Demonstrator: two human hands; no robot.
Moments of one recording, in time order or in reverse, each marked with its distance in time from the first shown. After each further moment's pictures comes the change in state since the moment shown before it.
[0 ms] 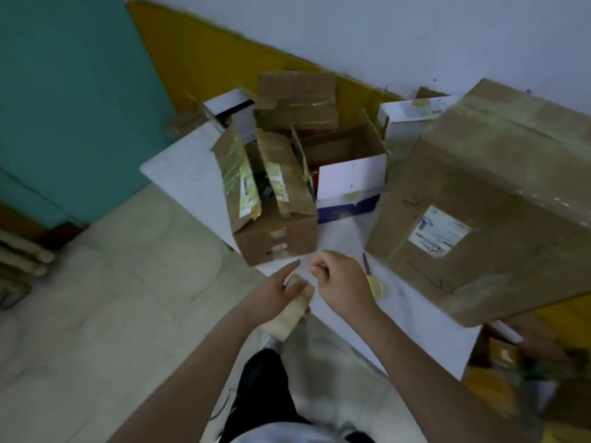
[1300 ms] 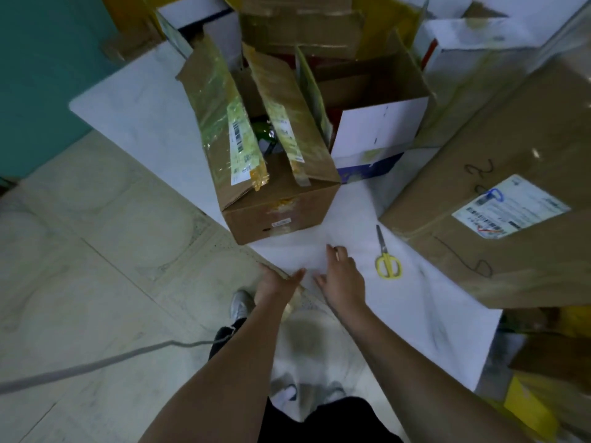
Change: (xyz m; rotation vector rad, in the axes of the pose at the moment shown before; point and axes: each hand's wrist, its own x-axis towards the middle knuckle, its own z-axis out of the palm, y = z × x) left_hand 0.147 -0.147 0.064 -0.035 0.149 -0.508; right_hand 0.008 0.111 0.147 -0.526 -0.309 0.477
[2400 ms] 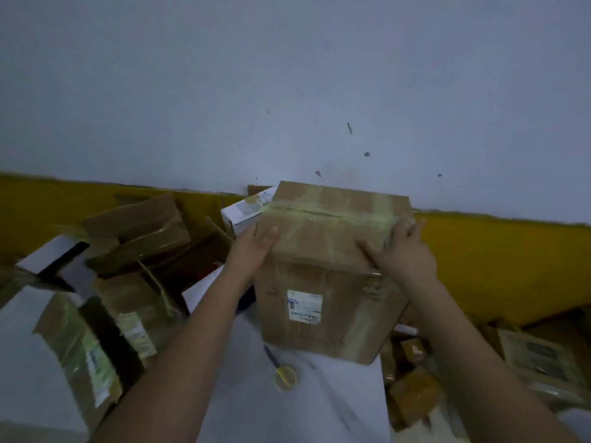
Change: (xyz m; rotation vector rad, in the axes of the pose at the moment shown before) left_hand -0.231 0.391 -0.041 0.048 -0.112 1.041; right_hand -0.100 0.234 -0.389 0.253 0.473 0.665
